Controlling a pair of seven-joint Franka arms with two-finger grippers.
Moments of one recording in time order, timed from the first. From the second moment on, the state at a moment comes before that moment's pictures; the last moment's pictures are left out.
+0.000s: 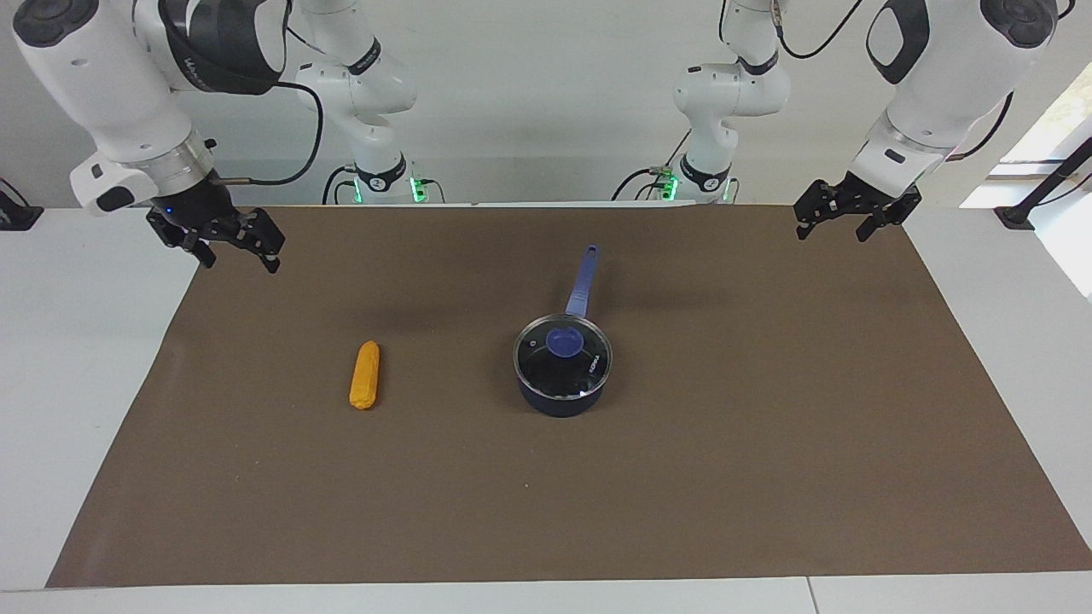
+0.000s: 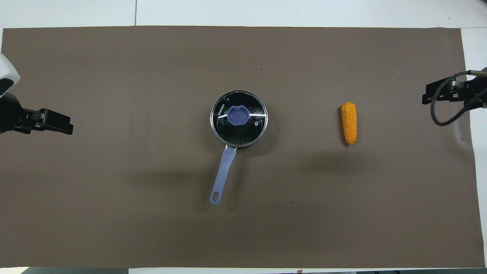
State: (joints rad) left arm -0.10 -0.04 0.01 -1.67 -0.03 1.55 0.02; right arm -0.01 0.06 -0.05 -1.62 0.02 1.69 0.13
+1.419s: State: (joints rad) left arm -0.16 -0.03 0.00 -1.67 -0.03 1.61 -0.07; right arm 0.01 0.27 0.08 -2.10 -0.08 2.43 0.17
